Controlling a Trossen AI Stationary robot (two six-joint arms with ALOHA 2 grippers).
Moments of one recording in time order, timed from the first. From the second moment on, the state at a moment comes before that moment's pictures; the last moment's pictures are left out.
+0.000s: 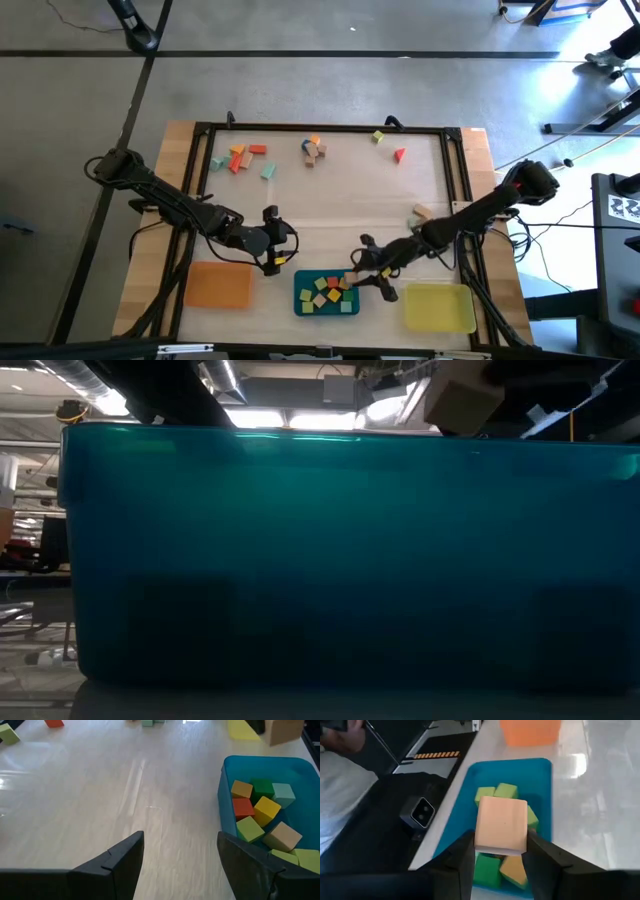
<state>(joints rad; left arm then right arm) -0.42 1.37 0.79 -0.11 -0.45 -0.33 0.47 1.49 0.75 0.24 -0.01 0.31</state>
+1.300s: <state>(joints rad) -0.42 1.37 0.79 -0.12 -0.45 -0.33 0.13 1.35 0.75 0.02 0.22 0.41</state>
